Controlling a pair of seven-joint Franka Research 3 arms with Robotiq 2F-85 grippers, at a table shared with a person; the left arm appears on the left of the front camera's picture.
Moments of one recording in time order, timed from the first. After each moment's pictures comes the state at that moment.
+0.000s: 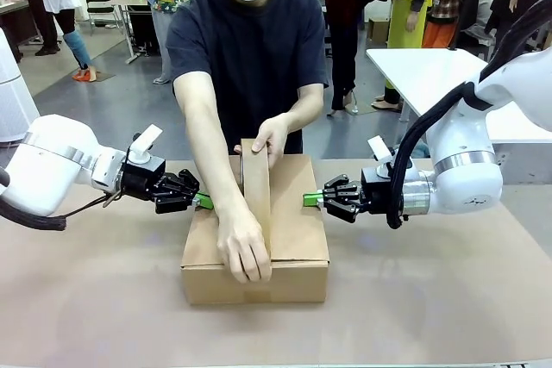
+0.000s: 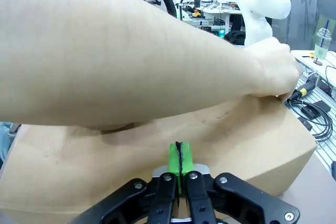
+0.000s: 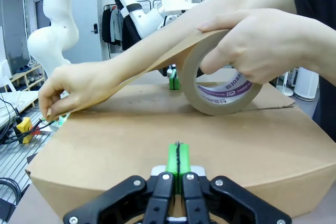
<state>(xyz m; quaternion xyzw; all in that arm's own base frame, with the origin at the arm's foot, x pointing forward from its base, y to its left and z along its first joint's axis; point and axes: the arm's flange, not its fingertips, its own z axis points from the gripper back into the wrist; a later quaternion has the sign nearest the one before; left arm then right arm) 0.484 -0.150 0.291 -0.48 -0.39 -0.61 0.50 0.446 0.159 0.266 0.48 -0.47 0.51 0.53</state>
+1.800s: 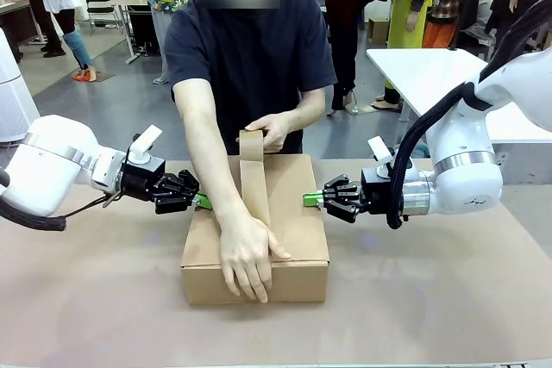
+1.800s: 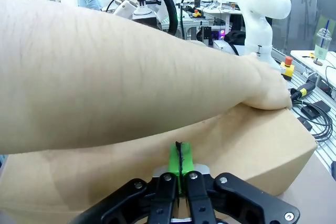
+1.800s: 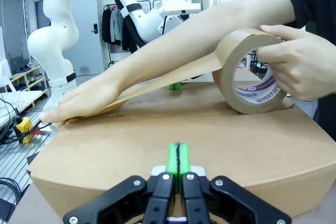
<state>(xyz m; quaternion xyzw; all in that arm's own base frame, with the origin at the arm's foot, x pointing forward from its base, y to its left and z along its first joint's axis) 0.484 -0.149 0.290 -0.48 -0.39 -0.61 0.50 0.446 0.158 0.265 0.48 -0.47 0.51 0.53</state>
